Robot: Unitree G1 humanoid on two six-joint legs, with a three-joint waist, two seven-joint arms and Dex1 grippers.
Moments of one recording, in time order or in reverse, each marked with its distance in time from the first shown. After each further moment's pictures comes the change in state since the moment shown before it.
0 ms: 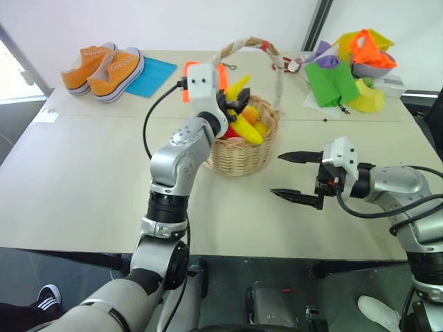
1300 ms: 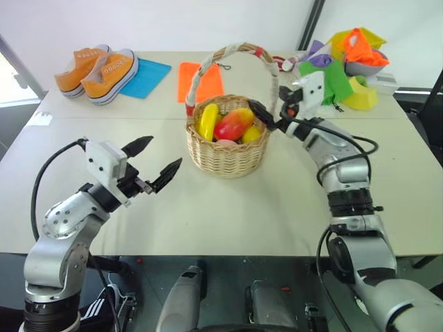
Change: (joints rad) left arm 0.787 0.585 0.205 -0.600 -0.133 -0.246 -0.546; right arm -0.541 0.492 -0.002 0.666 -0.224 -0.165 -0.567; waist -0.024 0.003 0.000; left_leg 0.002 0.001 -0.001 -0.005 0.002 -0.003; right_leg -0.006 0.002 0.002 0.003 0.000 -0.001
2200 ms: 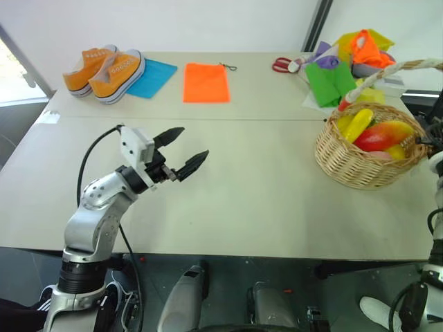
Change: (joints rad) left arm -0.229 -0.071 -0.185 0.278 -0.002 -0.102 -0.111; right arm 0.499 -0.397 -0.497 -0.187 -0.007 -0.008 -0.319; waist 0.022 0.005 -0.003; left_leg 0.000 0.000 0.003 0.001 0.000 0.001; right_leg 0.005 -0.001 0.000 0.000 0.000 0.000
